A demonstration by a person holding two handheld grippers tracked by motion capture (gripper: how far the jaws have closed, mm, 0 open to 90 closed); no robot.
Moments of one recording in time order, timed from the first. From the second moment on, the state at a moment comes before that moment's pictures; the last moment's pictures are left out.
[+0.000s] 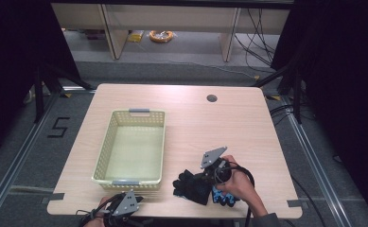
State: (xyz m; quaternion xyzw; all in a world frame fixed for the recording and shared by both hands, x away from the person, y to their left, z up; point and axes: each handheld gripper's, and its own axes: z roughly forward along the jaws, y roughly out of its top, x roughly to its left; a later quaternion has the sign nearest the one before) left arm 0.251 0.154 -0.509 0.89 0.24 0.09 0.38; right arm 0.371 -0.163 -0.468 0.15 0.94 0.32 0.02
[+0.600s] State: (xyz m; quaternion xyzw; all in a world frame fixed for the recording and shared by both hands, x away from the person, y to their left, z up) left arm 0.250 0.154 -0.508 0.89 0.24 0.09 0.38; right arm 0.385 -0.159 -0.478 0.17 0.94 0.30 0.06
